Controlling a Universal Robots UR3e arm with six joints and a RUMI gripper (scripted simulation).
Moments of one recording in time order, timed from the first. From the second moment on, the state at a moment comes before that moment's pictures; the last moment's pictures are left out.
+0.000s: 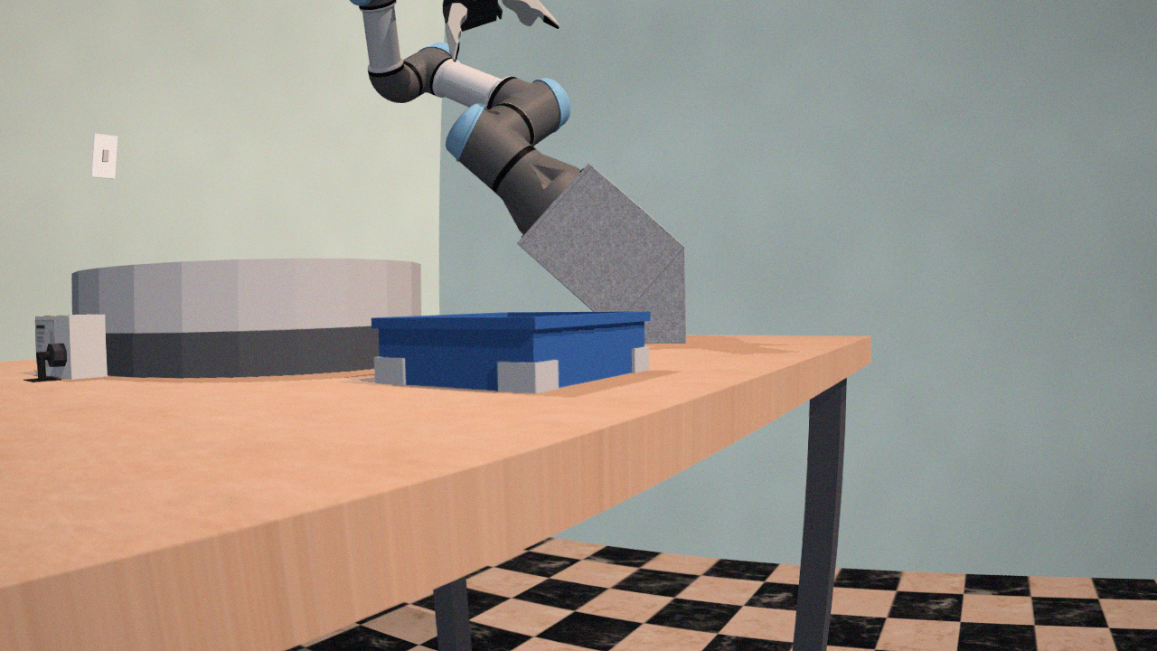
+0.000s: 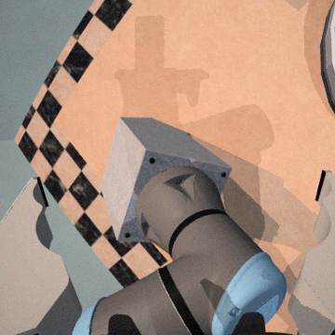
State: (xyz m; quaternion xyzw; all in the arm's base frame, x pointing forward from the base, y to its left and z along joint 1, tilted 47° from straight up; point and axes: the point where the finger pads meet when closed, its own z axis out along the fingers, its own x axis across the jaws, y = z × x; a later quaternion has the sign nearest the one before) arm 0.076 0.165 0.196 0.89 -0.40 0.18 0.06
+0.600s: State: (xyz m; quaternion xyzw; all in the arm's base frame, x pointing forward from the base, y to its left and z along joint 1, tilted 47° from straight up) arm 0.209 0.111 0.215 0.61 -0.75 0.27 -0.01
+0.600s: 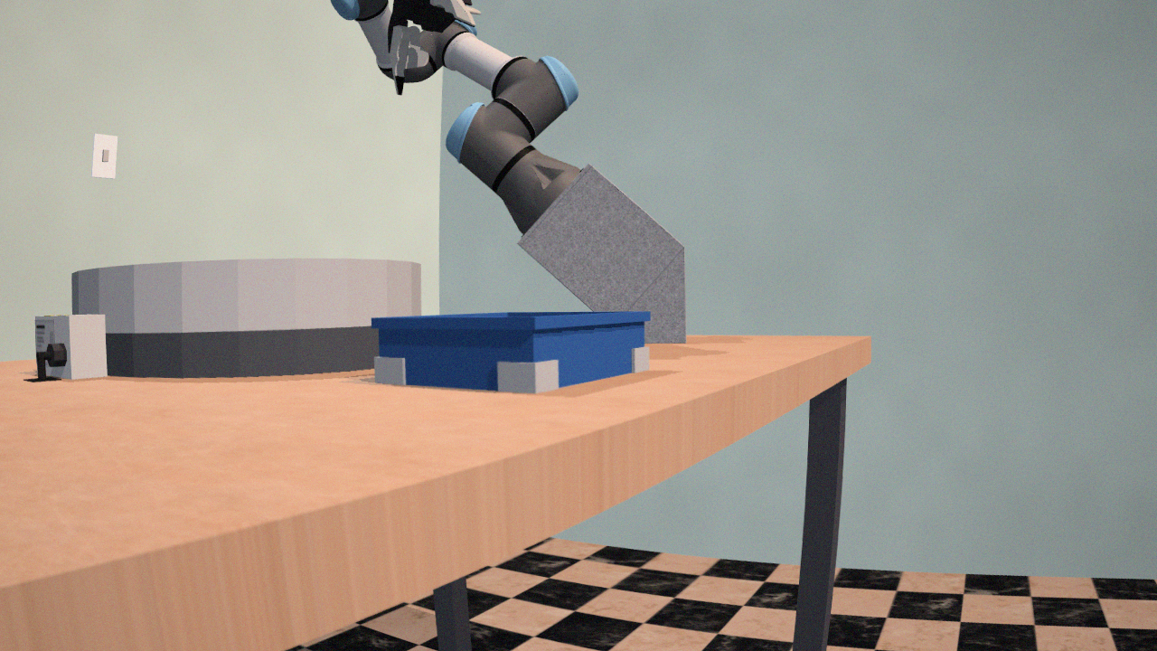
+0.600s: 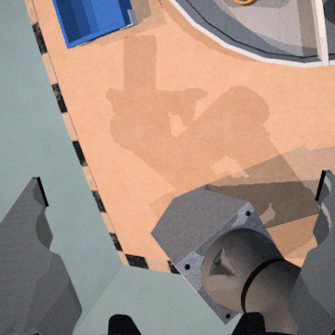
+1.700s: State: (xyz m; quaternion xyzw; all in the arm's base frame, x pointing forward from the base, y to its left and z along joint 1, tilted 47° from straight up) arm 0.293 -0.071 0.251 -0.01 -0.92 0.37 -0.14
